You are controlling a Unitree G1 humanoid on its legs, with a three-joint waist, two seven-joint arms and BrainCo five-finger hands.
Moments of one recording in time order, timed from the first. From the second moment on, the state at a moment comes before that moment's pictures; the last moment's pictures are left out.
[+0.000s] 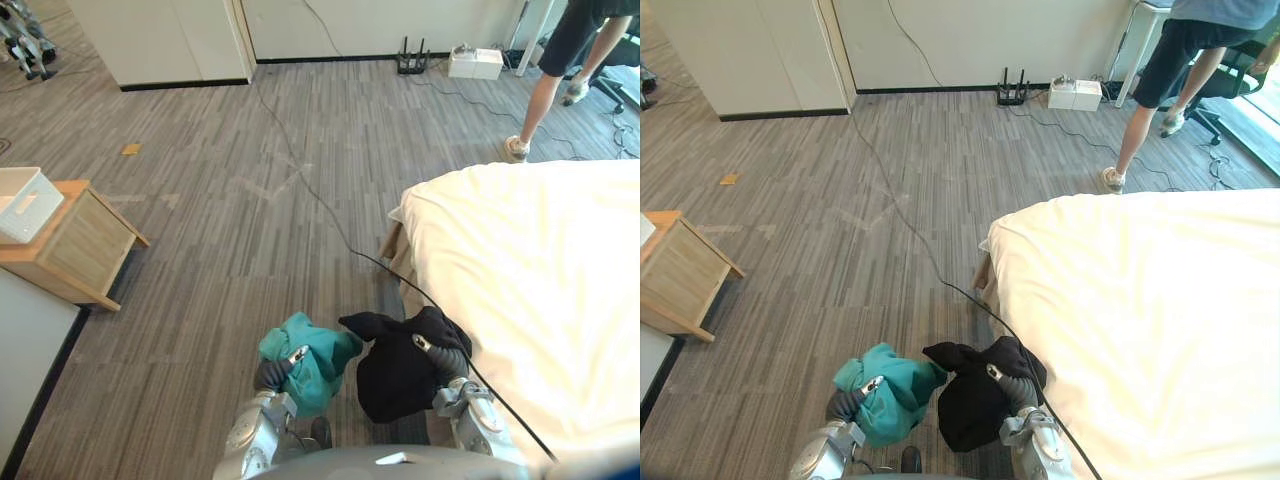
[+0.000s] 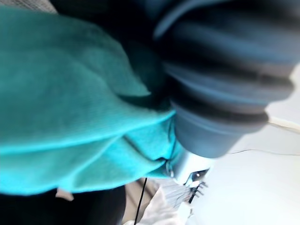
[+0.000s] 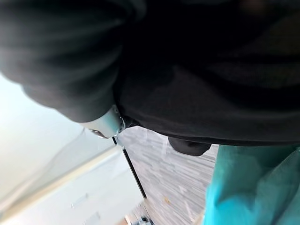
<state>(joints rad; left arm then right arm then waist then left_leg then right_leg) 0.23 0.09 -0.12 0.48 -0.64 -0.18 -0.04 0.15 -0.05 0.04 0.51 0.42 -0.16 0.23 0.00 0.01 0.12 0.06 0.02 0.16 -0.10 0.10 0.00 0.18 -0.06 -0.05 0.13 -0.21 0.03</state>
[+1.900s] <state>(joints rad) 0.29 0.04 -0.01 0.48 -0.69 -0.13 -0.13 0.18 -0.10 -0.04 0.50 0.41 -0.15 0.30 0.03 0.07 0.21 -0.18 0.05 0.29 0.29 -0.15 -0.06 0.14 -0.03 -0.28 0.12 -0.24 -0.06</state>
